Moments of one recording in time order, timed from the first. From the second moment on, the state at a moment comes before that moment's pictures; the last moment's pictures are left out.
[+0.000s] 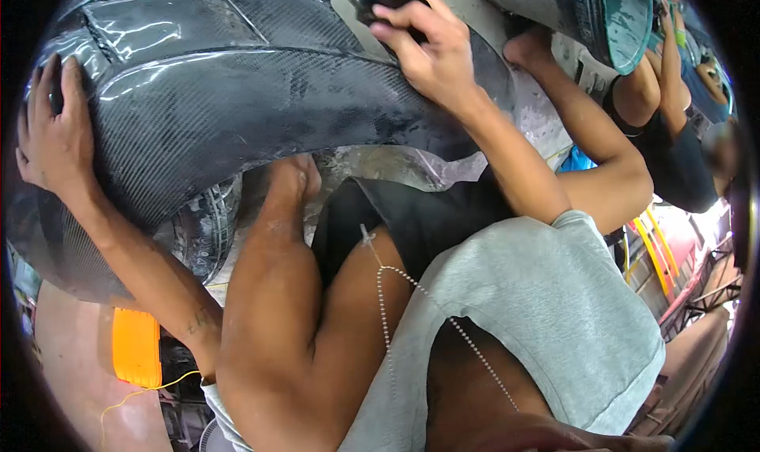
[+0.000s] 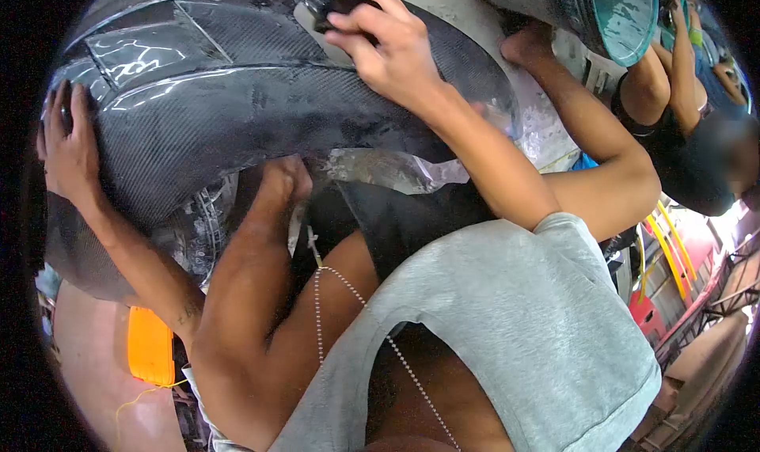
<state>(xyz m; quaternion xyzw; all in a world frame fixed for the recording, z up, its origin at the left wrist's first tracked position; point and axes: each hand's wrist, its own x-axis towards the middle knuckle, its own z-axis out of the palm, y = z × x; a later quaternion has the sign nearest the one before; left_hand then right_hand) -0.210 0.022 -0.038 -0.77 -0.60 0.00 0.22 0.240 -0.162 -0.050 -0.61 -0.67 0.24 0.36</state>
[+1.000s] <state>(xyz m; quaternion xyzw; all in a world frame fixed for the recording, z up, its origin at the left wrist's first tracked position) -0.197 0.015 -0.034 -0.75 -0.65 -0.07 0.01 0.241 -0.123 -0.015 -0.60 -0.60 0.28 0.45</state>
